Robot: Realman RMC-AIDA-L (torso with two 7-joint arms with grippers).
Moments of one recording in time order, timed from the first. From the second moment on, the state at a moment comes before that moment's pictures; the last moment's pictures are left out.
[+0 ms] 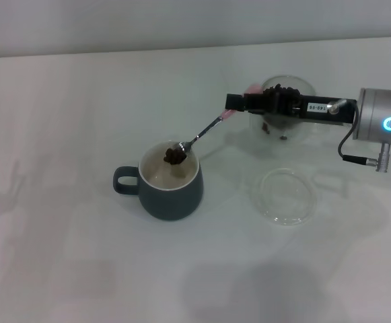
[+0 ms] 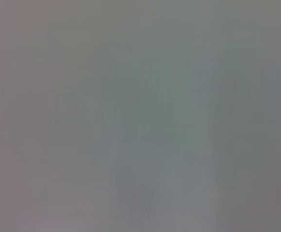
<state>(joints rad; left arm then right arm) -0.24 -2.08 2.69 0.23 -1.17 1.44 -0.01 0.57 2.02 -0.84 -0.46 1.43 1.39 -1.17</state>
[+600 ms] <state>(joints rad) -0.25 -2.08 2.69 0.22 -1.19 1.43 -0.01 0.56 2.02 -0.91 -0.48 1.53 1.43 -1.50</state>
